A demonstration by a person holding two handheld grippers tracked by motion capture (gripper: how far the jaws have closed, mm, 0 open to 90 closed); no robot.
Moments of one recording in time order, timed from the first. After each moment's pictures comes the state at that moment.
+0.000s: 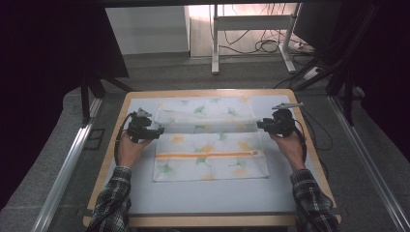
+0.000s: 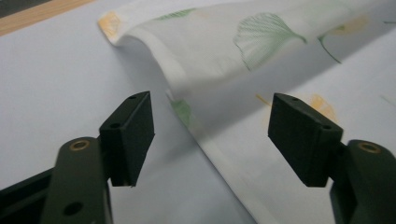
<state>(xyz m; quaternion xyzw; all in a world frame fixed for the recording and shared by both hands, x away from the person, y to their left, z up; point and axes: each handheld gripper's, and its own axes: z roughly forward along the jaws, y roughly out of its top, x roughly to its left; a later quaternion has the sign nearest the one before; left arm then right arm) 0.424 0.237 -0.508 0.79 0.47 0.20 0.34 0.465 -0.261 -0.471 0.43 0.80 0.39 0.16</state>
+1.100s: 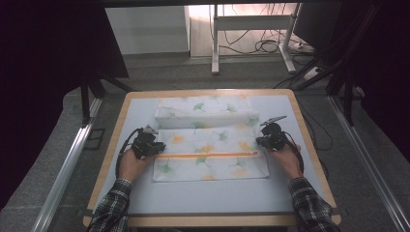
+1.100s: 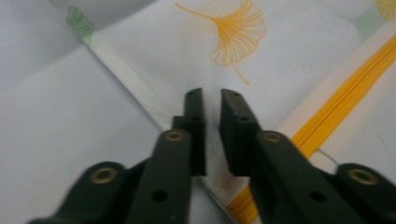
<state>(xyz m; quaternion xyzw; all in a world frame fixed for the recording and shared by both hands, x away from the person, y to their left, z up) 0.388 0.220 -0.533 0.84 0.44 0.11 0.31 0.440 -0.239 -0.508 0.42 0.85 0.27 0.15</state>
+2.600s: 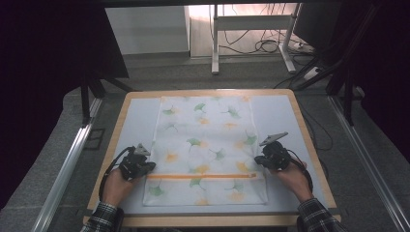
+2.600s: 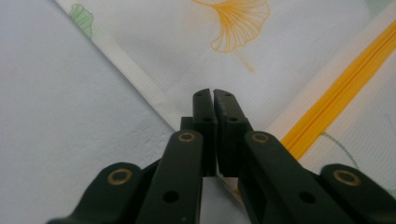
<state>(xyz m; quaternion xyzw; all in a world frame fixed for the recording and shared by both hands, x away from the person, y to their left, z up) 0.313 0.230 -0.526 0.86 0.41 0.12 0.27 0.369 -0.237 -0.499 0.35 0.89 0.27 0.10</state>
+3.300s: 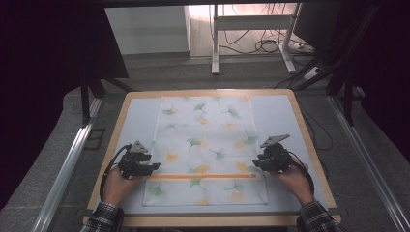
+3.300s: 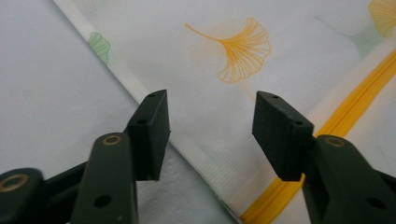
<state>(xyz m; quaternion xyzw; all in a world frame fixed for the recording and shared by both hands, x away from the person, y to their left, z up) 0.315 0.233 -0.524 0.84 0.42 0.13 0.31 0.360 -0.237 -0.495 0.34 0.89 0.28 0.12</state>
